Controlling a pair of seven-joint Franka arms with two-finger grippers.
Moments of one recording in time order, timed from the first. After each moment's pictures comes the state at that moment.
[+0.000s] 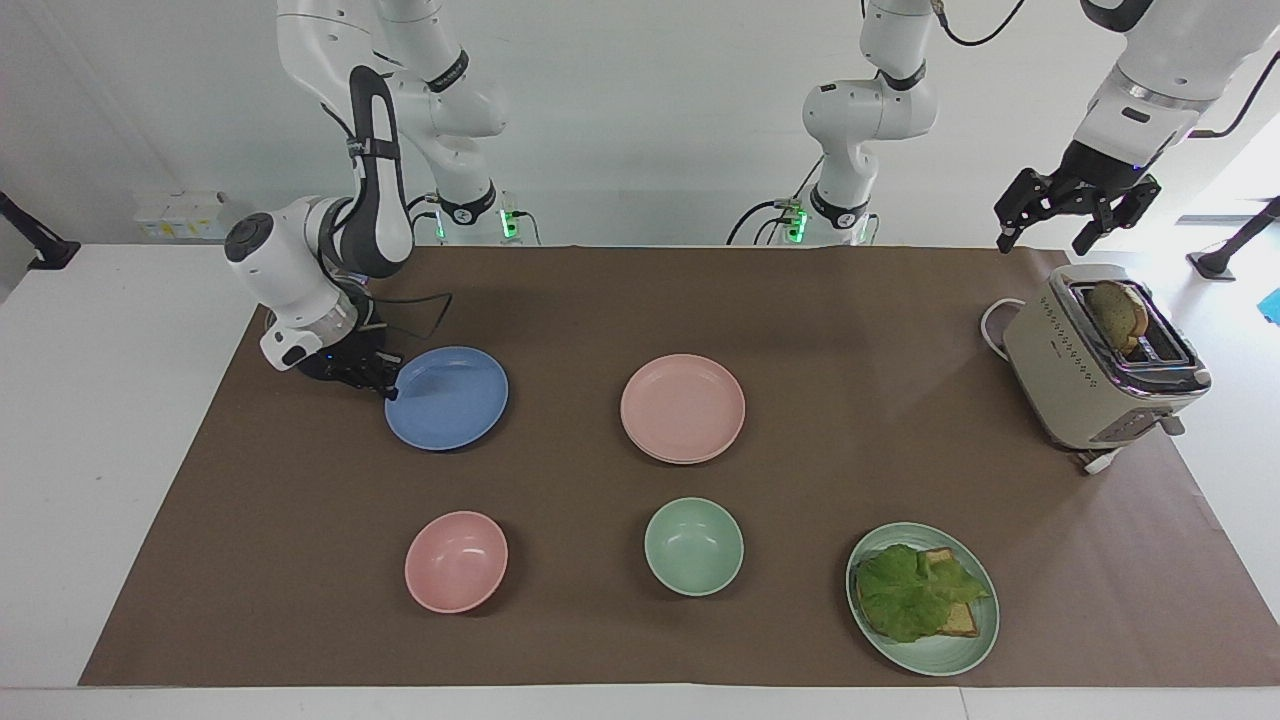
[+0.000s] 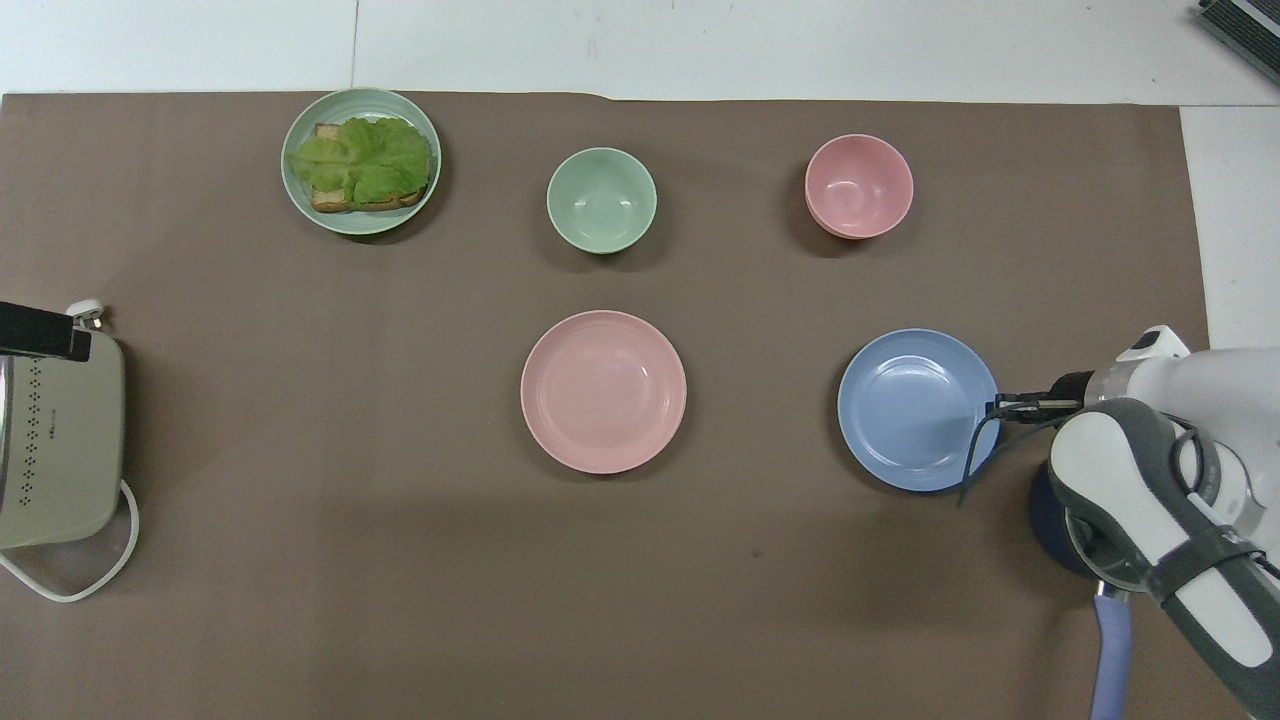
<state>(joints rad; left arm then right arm) -0.02 -0.07 0.01 -1.57 -0.03 1.53 0.07 -0.15 0.07 -0.01 -2.32 0.30 2.40 -0.32</state>
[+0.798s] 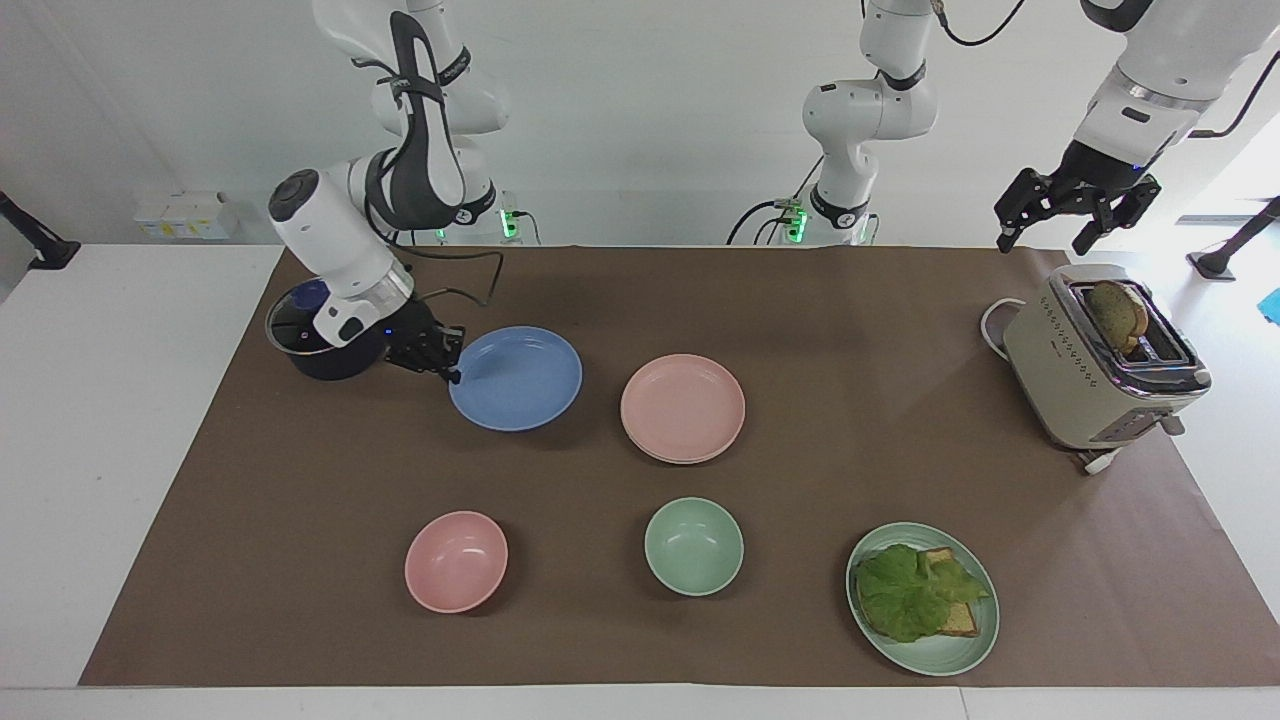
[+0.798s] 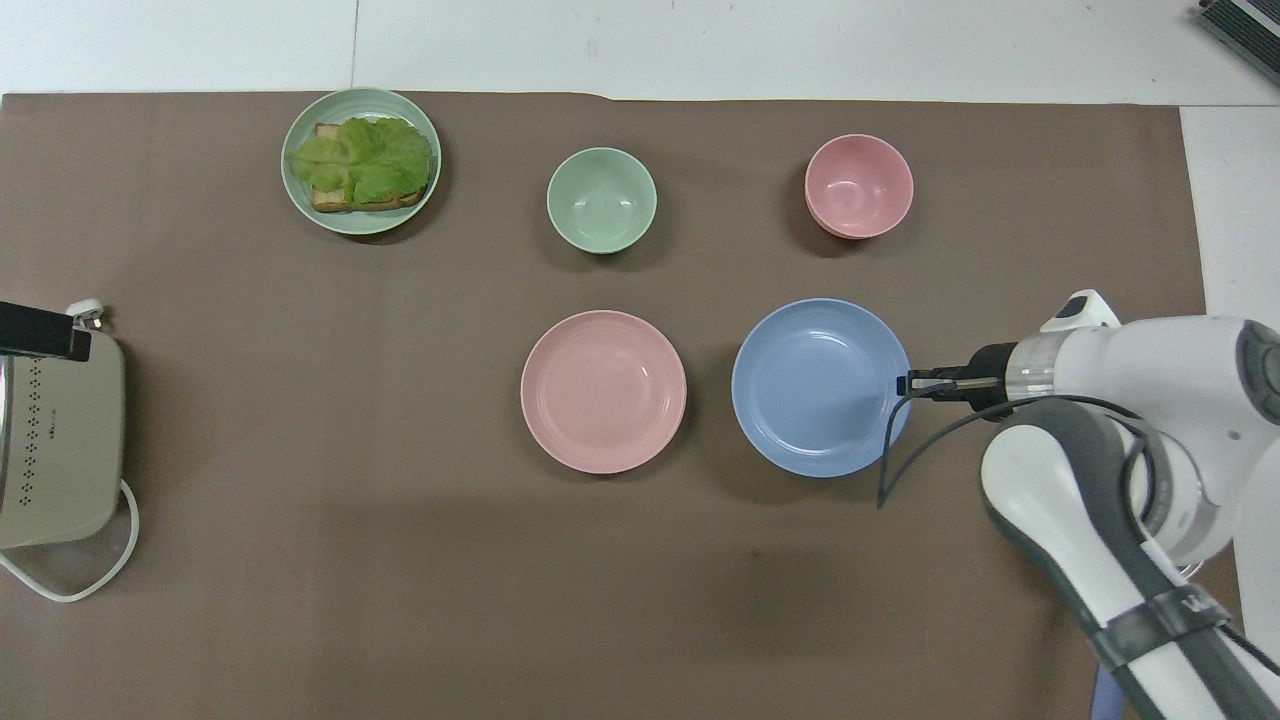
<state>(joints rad) -0.02 -0.07 0.01 -1.57 -0.03 1.53 0.07 0.12 -0.01 0.01 -2.24 0.41 2.34 -0.10</state>
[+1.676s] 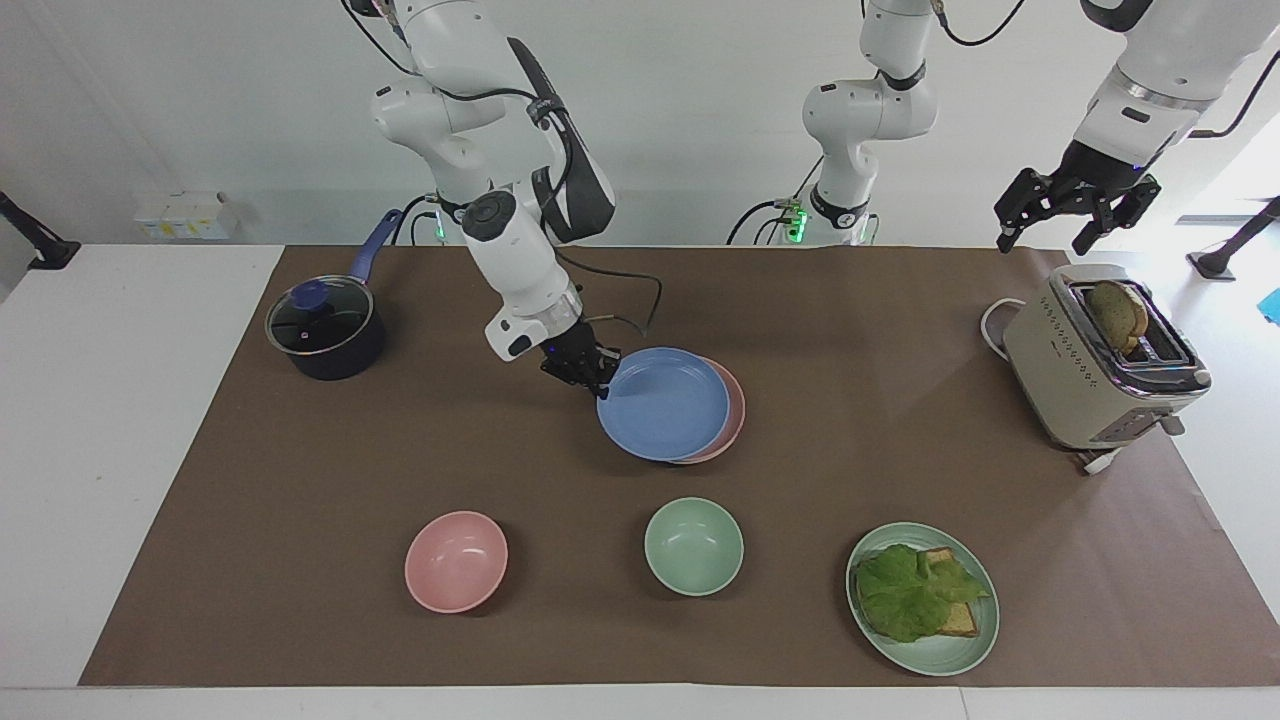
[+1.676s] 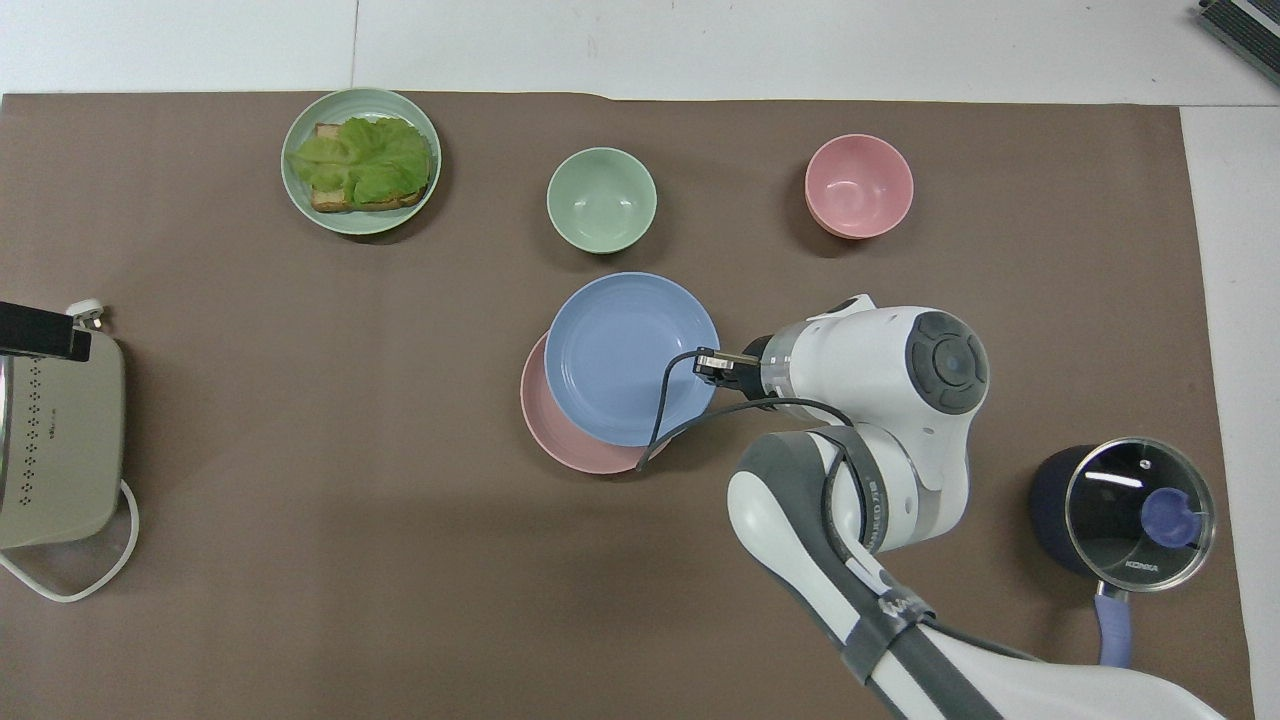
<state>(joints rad) -0.02 -0.07 0.01 -1.57 -0.03 1.53 0.07 0.43 0.20 0.02 -2.07 0.41 2.46 0.37</state>
